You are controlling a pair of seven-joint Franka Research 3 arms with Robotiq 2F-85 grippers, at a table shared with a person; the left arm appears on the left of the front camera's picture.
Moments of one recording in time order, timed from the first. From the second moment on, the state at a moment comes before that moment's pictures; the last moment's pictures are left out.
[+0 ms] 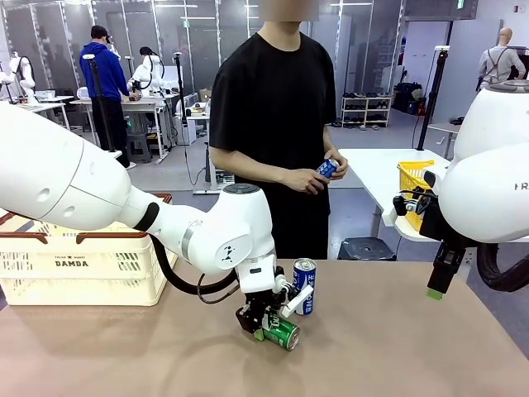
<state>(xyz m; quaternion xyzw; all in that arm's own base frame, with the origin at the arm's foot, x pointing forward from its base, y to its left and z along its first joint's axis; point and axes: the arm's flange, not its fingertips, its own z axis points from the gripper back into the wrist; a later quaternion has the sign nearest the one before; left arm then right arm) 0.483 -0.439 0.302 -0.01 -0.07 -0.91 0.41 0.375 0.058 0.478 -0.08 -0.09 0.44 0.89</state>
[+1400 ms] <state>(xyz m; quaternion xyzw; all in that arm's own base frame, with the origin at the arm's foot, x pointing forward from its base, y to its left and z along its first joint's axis) 0.472 -0.378 0.456 -0.05 -0.07 -0.86 0.50 0.375 0.058 0.478 -0.08 -0.09 0.44 0.89</state>
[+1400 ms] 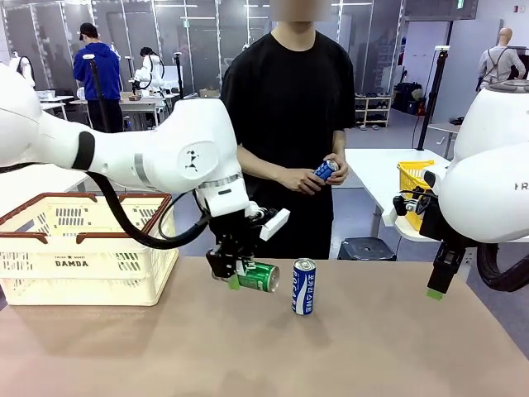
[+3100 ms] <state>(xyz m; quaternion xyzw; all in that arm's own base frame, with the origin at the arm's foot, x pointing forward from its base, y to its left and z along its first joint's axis) 0.548 -0.186 0.551 0.03 -0.12 -0.77 0.62 0.375 0.057 0.478 -0.08 -0.09 0.44 0.89</state>
